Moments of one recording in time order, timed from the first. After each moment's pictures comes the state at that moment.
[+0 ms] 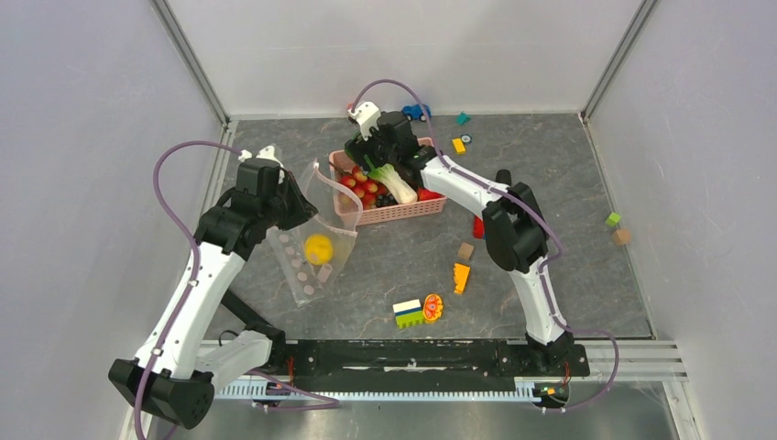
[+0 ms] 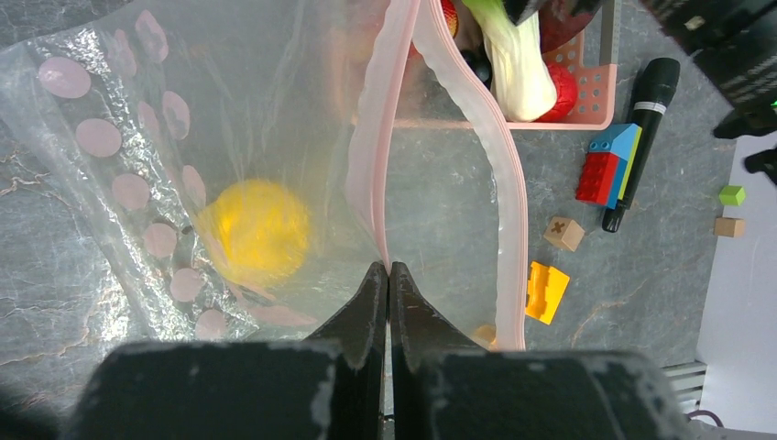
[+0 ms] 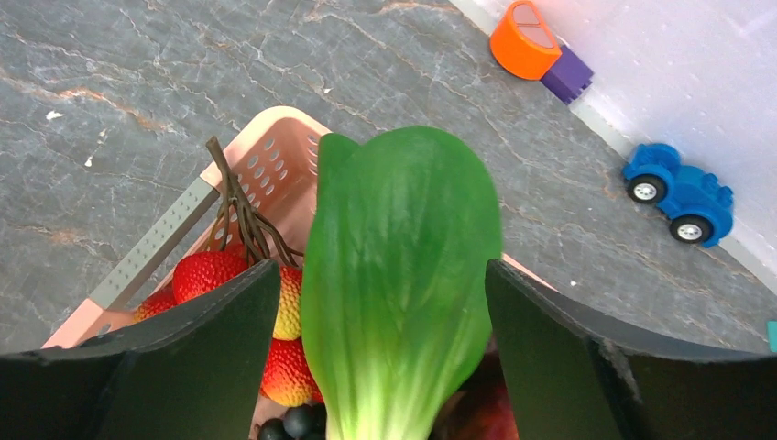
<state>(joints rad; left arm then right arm) -0.31 1.02 1.15 -0.84 0.00 -0.63 0.66 2.19 1.86 -0.07 -0.02 -0.18</state>
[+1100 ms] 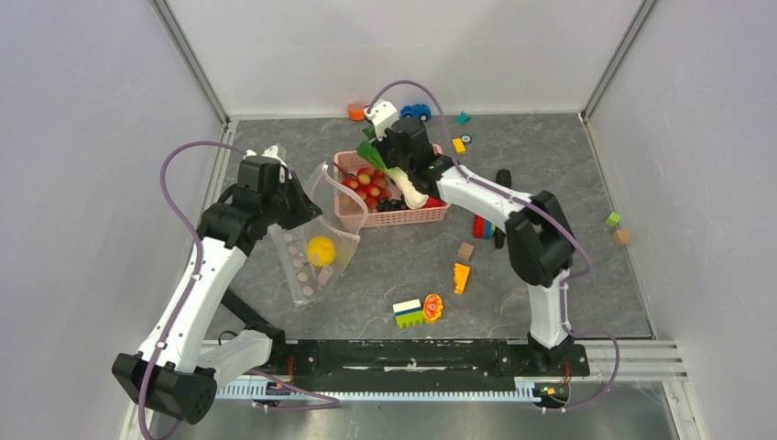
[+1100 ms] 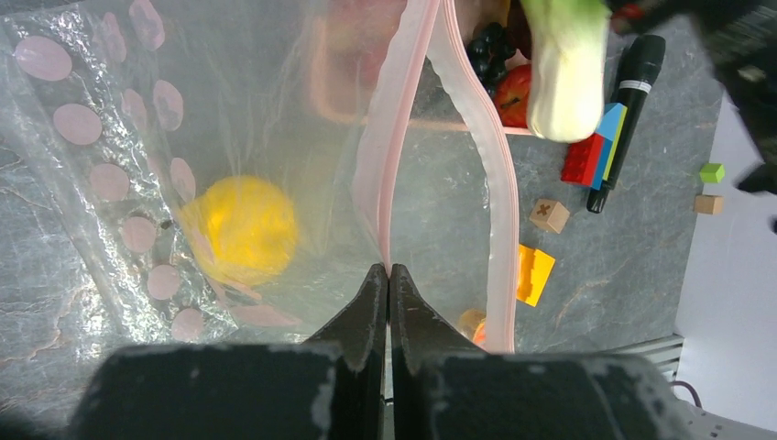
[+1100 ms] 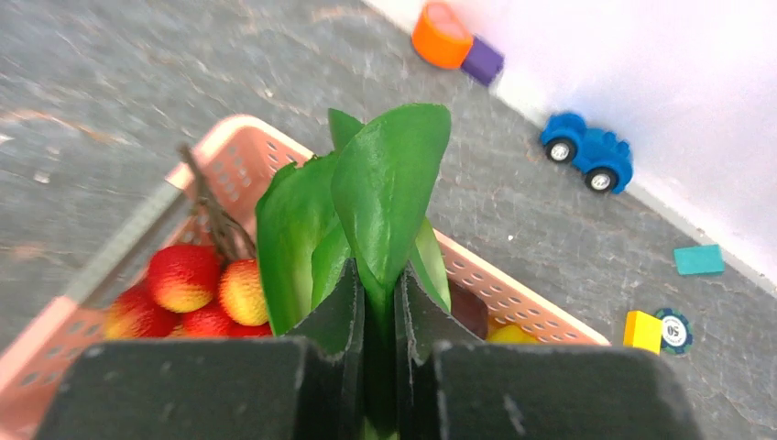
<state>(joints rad) -0.29 1.05 1.15 -0.84 0.08 -0.63 0.69 2.08 1.67 0.05 0.15 -0.18</state>
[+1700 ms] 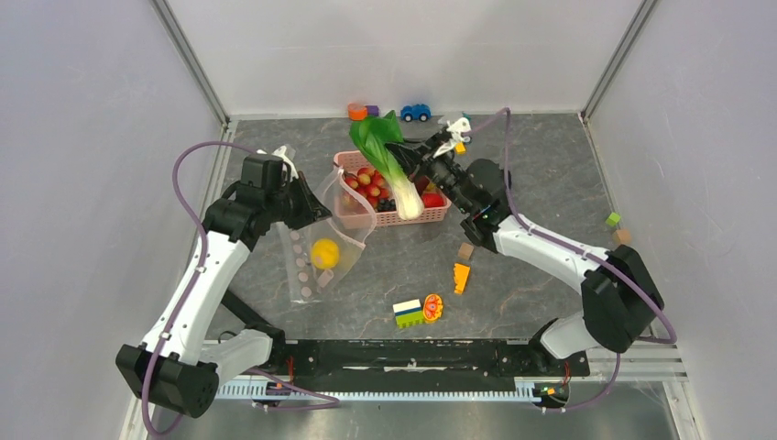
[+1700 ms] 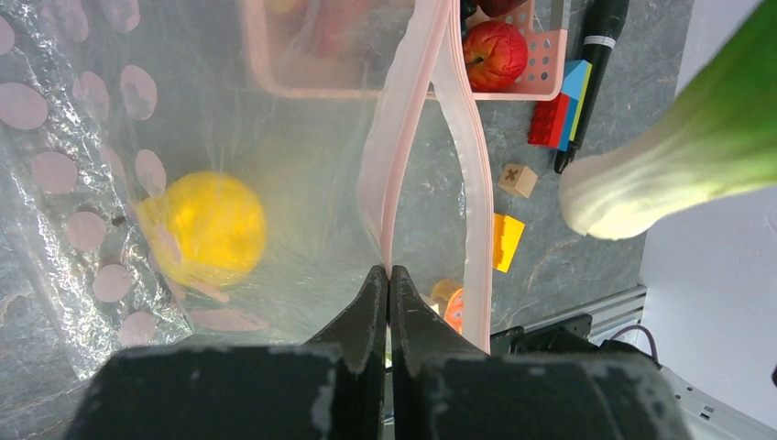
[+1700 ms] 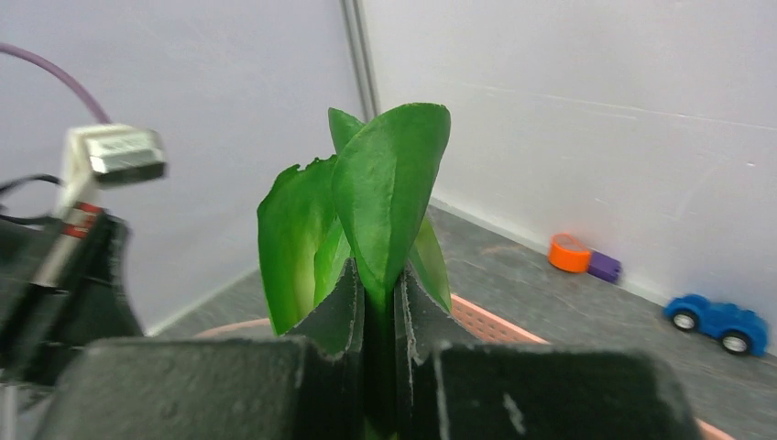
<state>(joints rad) -0.28 1.08 1.14 -0.82 0.21 -0.63 0.69 1.49 1.02 0.75 -0.10 0.16</state>
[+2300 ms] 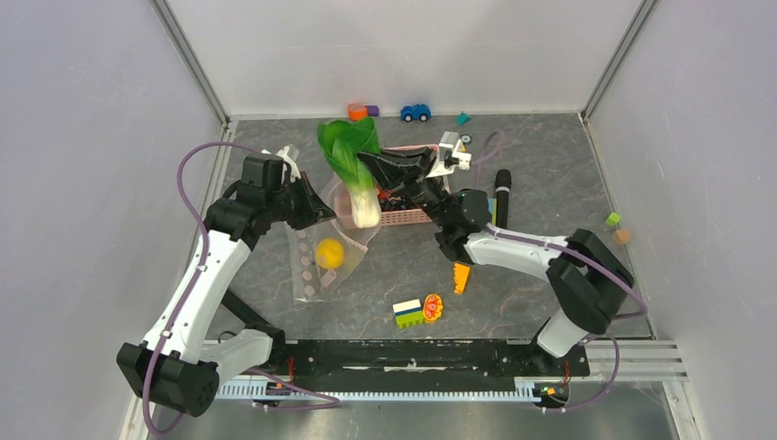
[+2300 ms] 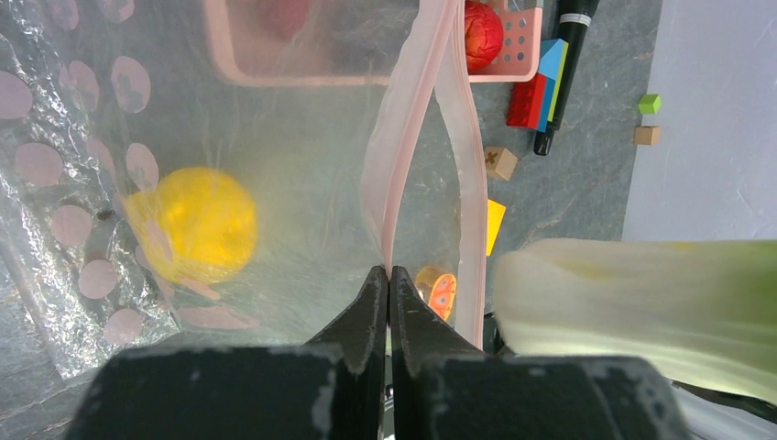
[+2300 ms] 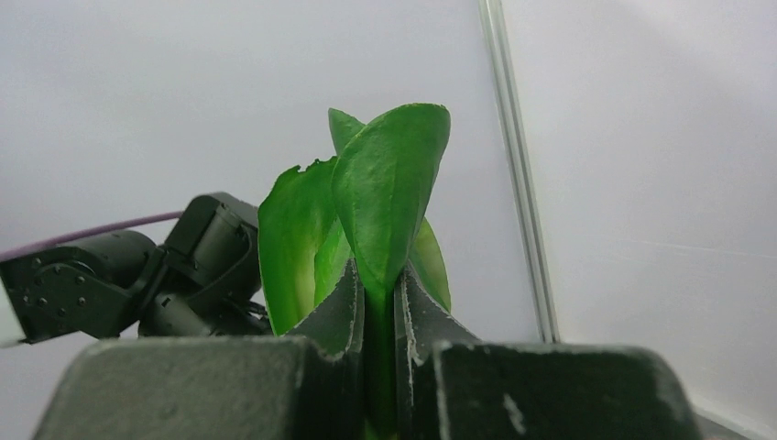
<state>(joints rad) -0.27 1.09 1.14 -0.80 0.28 -0.63 0.84 1.59 0.95 1.37 -0.13 0.39</state>
